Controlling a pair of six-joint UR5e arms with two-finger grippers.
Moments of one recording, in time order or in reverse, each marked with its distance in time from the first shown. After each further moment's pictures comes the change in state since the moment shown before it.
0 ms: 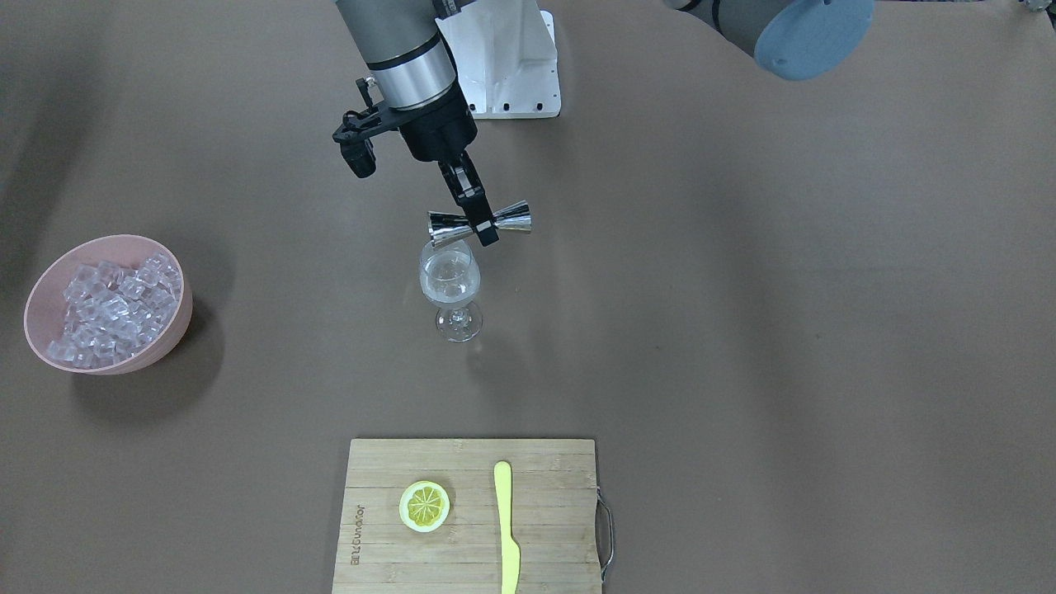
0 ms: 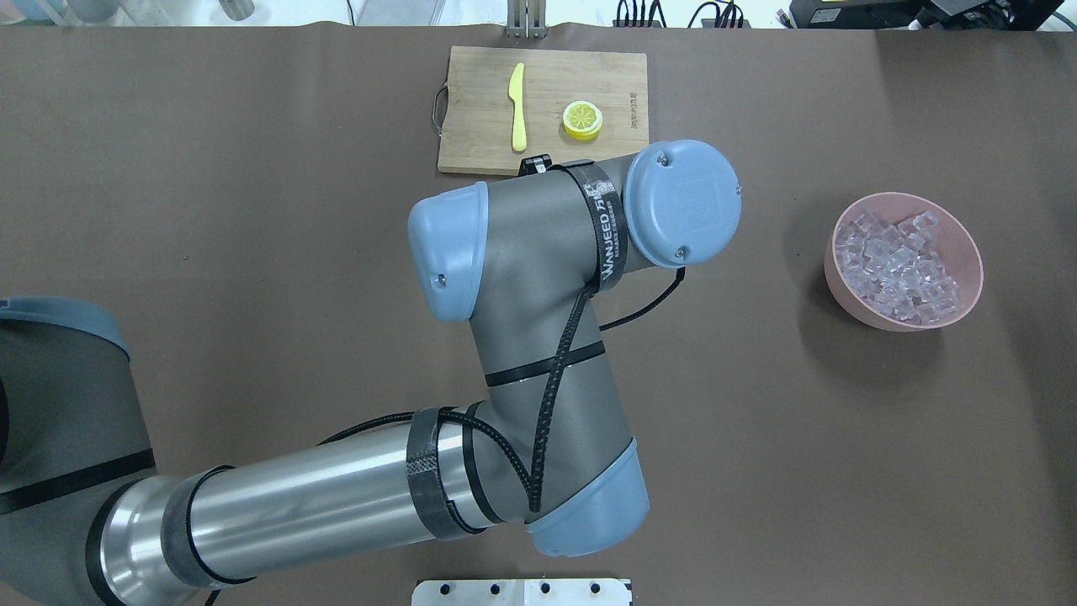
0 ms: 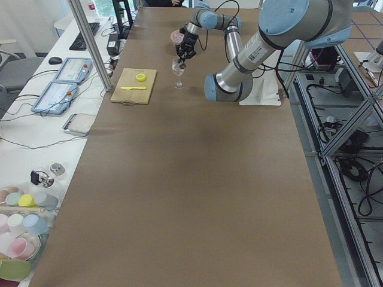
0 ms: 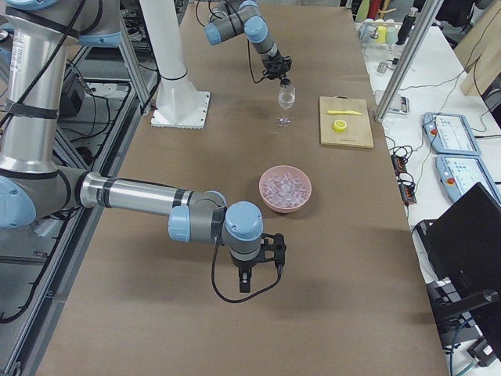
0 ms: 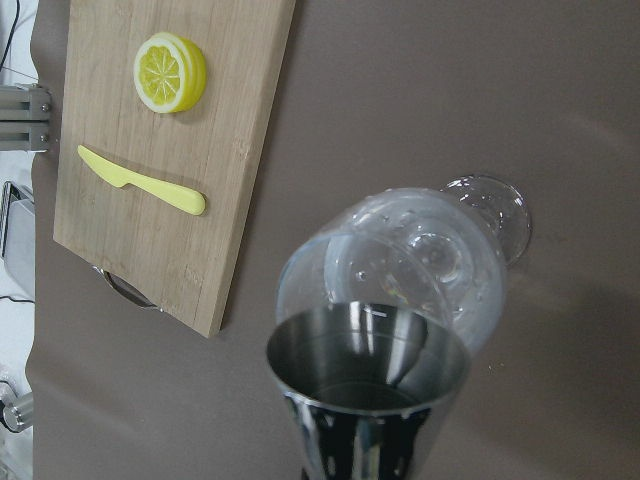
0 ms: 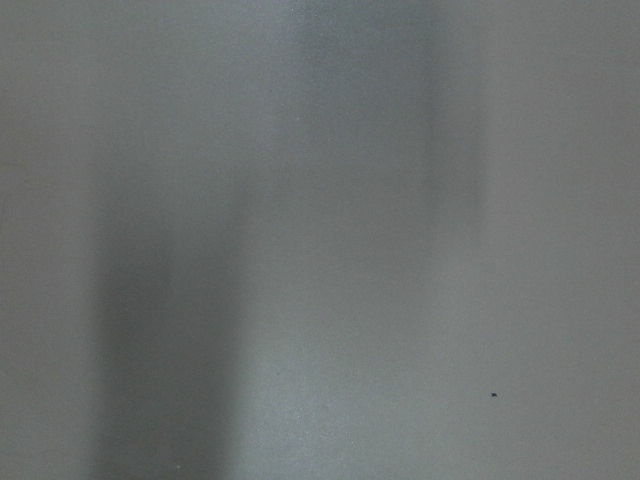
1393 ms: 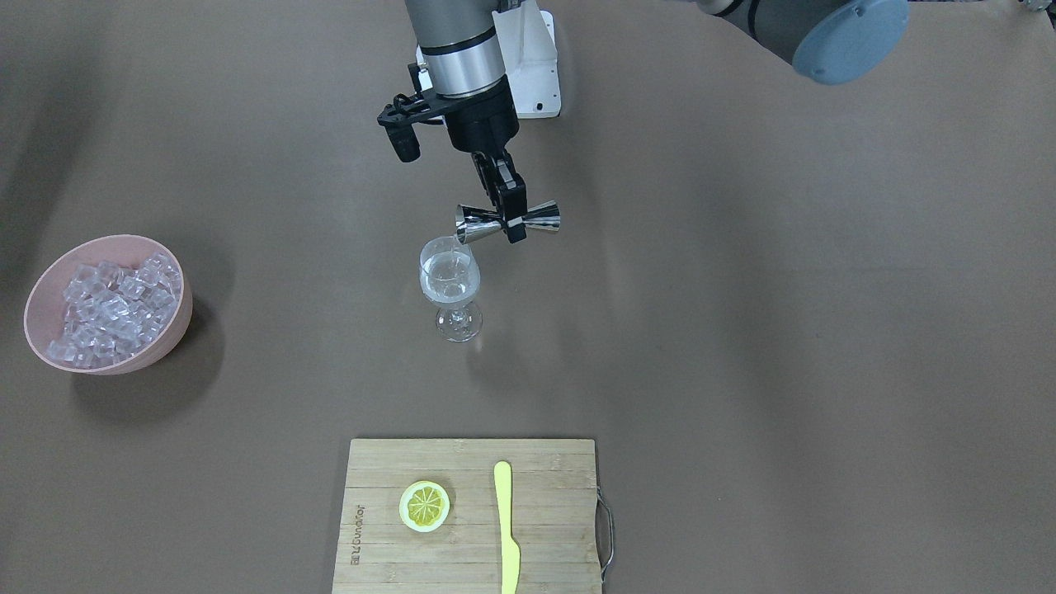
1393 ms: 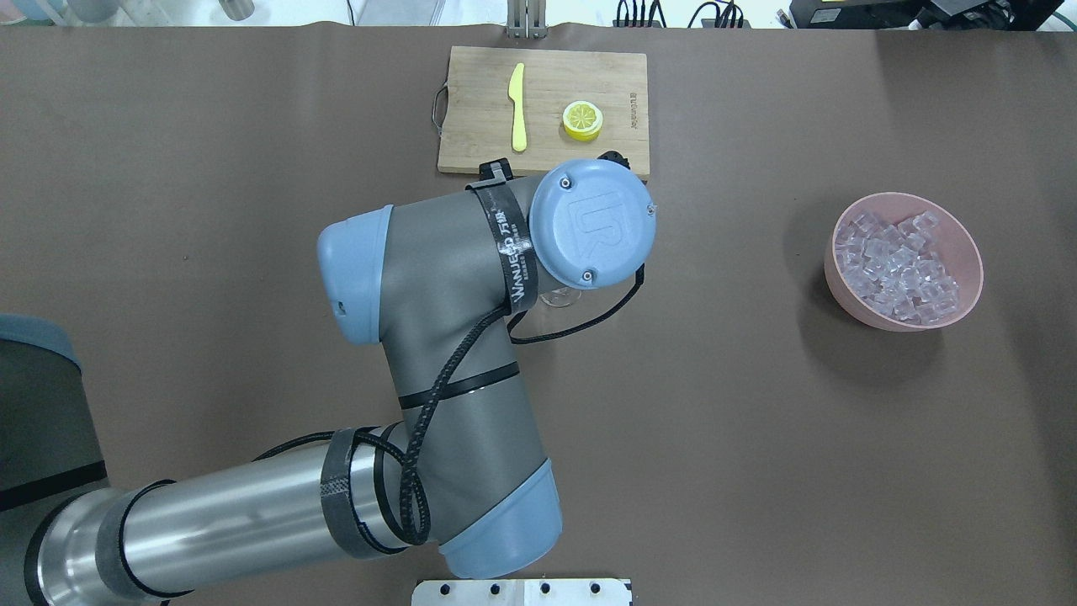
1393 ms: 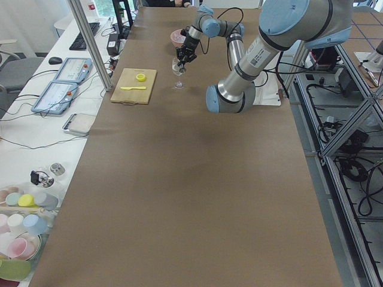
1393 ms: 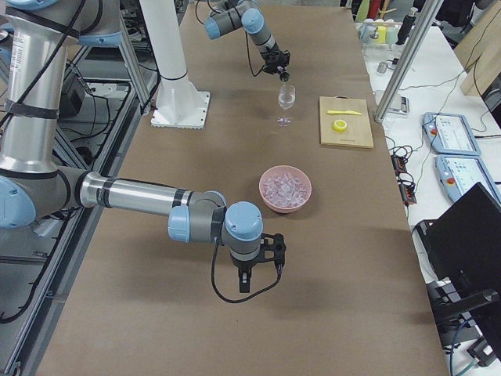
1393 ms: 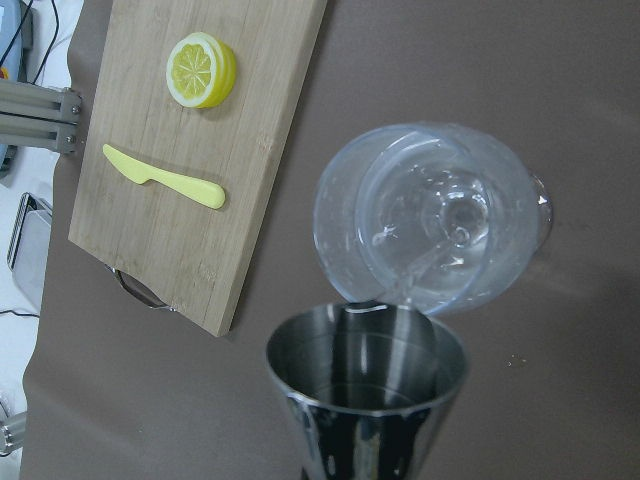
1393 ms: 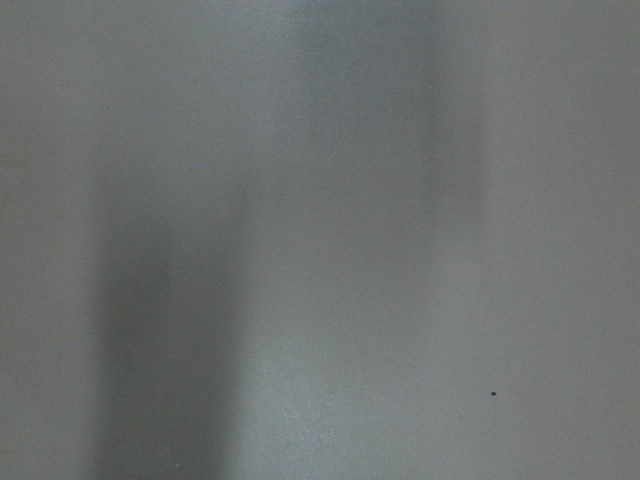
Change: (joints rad) left arm -0.001 0.100 -0.124 -0.038 0.015 -0.031; right arm 0.000 -0.001 0.000 0.000 0.000 -0.003
